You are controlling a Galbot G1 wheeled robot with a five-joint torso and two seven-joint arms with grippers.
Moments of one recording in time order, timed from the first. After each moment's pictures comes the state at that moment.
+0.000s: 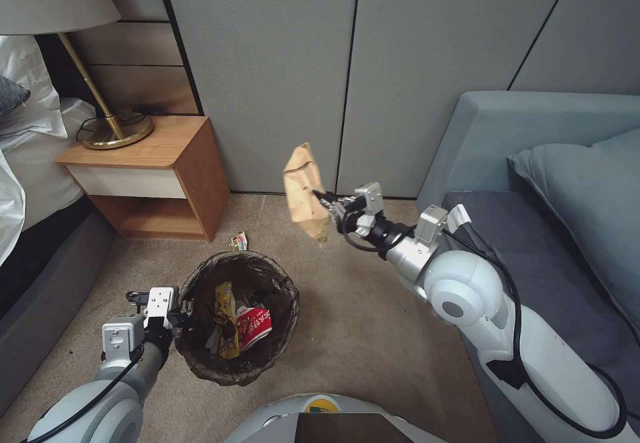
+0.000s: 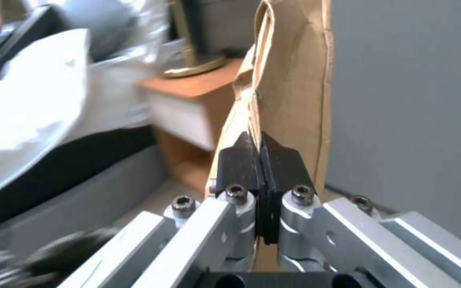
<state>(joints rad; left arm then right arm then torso) 1.87 -1.26 -0.78 -2.50 -0.45 0.71 -0.18 -0.92 0.91 0.07 2.32 0.93 -0.48 0.11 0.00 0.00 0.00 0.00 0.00</state>
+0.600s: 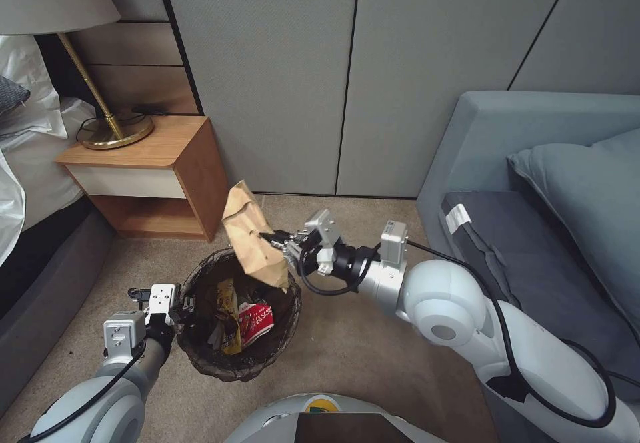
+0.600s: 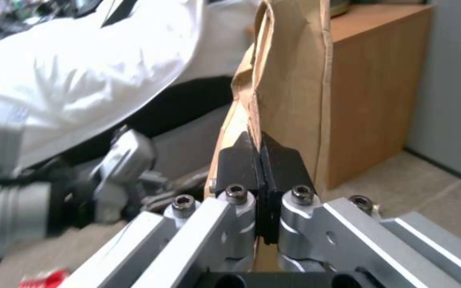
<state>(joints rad) 1.85 -1.26 -0.77 -2.50 -0.45 0.71 -0.18 -0.73 0.86 -0.23 2.37 1.04 -0.55 0.11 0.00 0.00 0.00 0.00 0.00</state>
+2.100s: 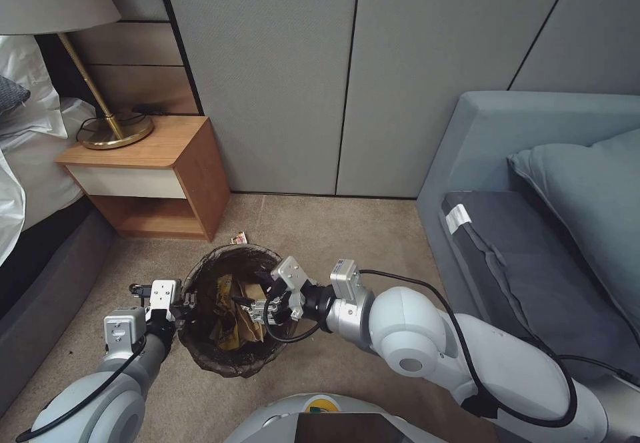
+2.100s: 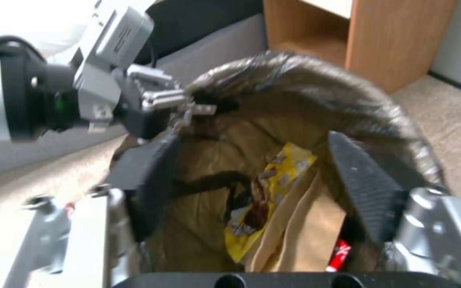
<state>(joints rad) 1.83 -1.25 -0.77 -2.50 -0.47 0.71 -0.18 -0.68 0.89 -0.45 2.34 1.03 -0.63 0.28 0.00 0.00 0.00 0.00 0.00</state>
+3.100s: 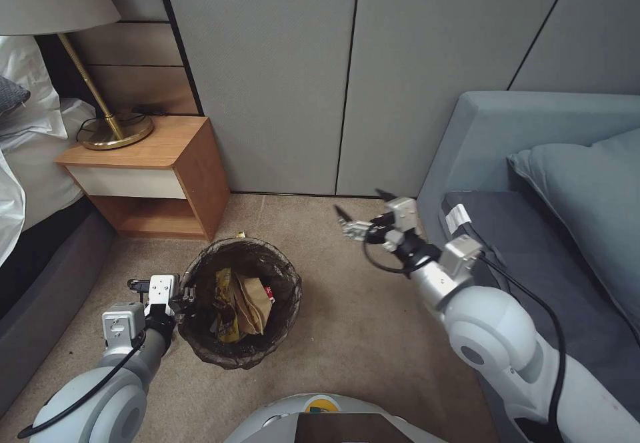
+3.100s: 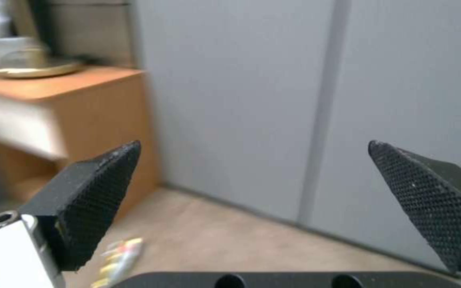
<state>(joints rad) 1.80 -1.27 -0.78 -2.50 -0.46 0.72 -0.17 -1.30 0.93 0.36 2.42 0.58 -0.38 0.24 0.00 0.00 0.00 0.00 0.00</state>
